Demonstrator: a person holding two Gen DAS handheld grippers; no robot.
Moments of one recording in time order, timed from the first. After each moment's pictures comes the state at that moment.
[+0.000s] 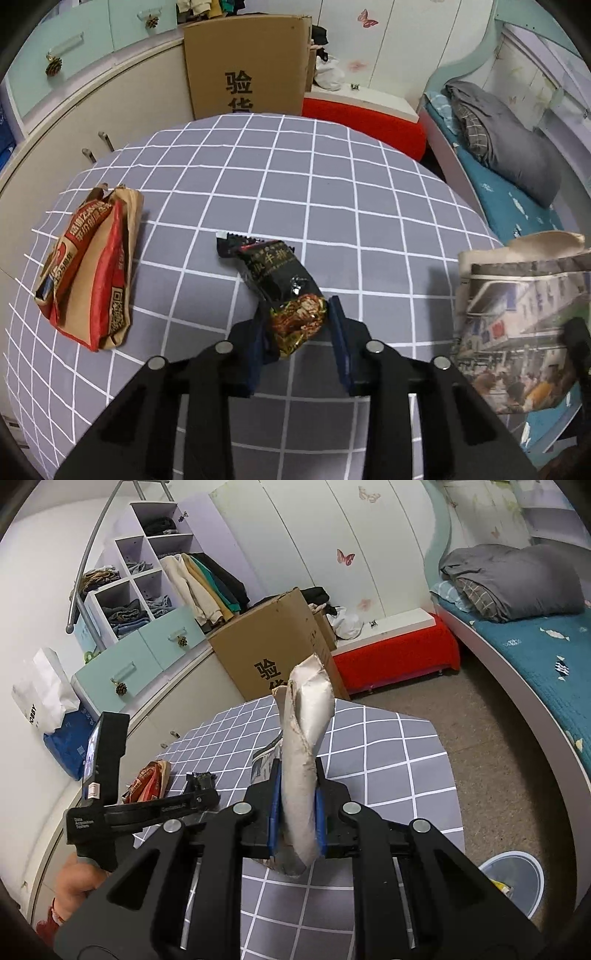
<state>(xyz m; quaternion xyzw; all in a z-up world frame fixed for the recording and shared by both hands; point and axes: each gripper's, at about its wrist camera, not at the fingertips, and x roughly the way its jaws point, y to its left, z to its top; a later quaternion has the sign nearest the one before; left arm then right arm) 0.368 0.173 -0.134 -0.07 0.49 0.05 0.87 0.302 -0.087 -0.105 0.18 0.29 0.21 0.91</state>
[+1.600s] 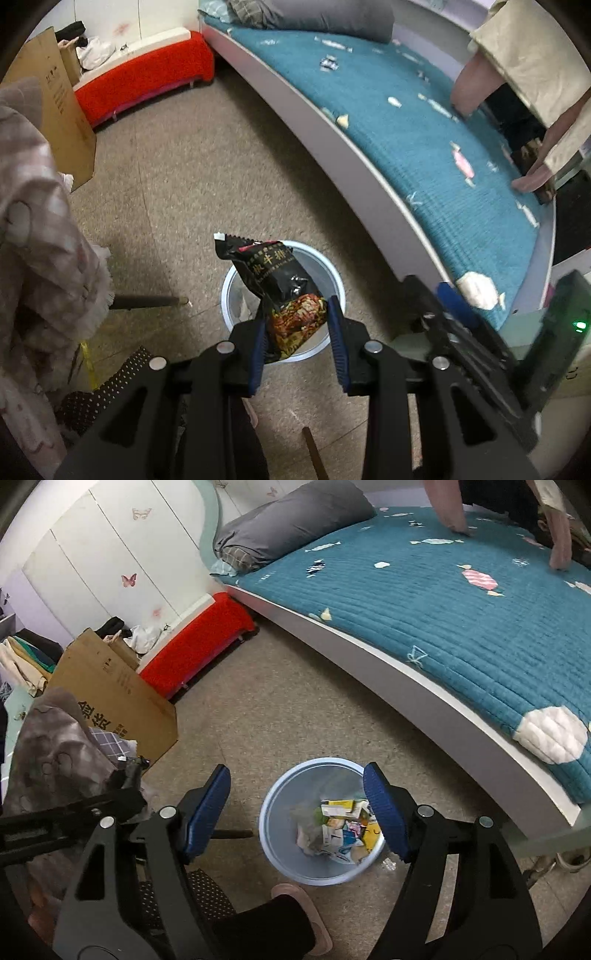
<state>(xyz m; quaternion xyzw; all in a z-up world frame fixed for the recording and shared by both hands) 0.279 -0.220 -0.283 0.08 0.57 -0.24 0.78 0.162 -0.385 -0.323 0.30 0.36 -0.11 0.87</state>
